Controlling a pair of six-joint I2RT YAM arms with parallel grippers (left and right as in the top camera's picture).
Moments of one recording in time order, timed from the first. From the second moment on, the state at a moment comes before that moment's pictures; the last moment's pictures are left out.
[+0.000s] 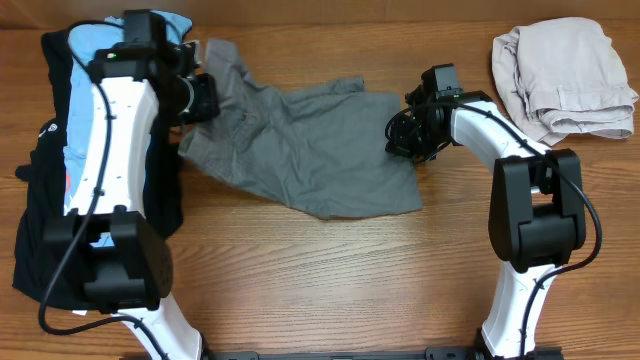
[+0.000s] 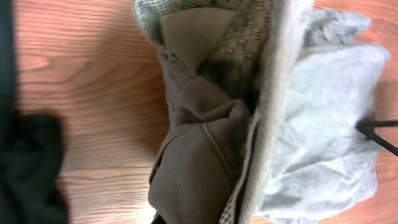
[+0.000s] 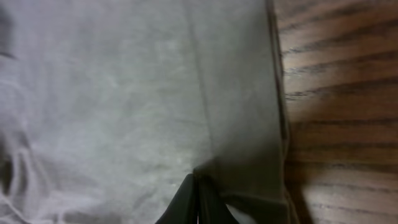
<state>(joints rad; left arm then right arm) 0.04 1.94 1.81 -1.11 0.31 -0.10 0.15 2.15 1.49 -0.67 -0.43 0.39</state>
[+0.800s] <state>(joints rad) -0.48 2.10 1.82 -0.76 0.23 -0.37 0.14 2.15 1.49 -0.67 -0.47 0.41</state>
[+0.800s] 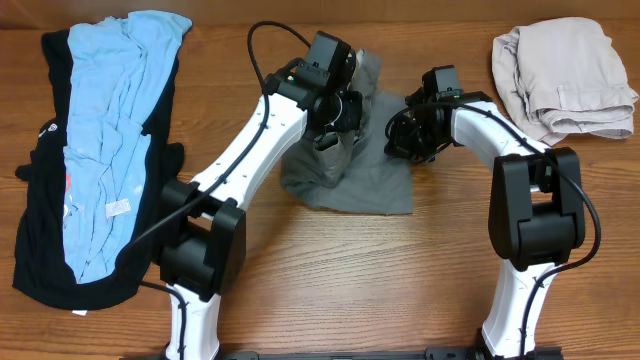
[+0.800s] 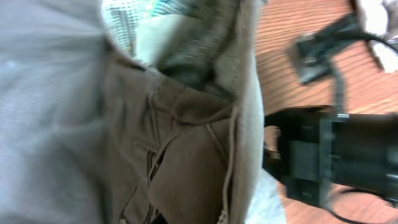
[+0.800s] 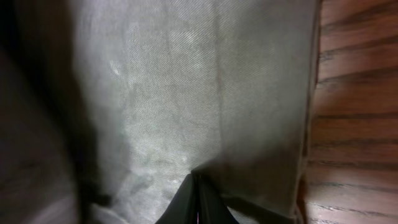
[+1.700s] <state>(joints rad) -0.20 2.11 2.18 -1.21 0.21 -0.29 0.01 2.04 1.66 -0.95 -0.44 0.26</state>
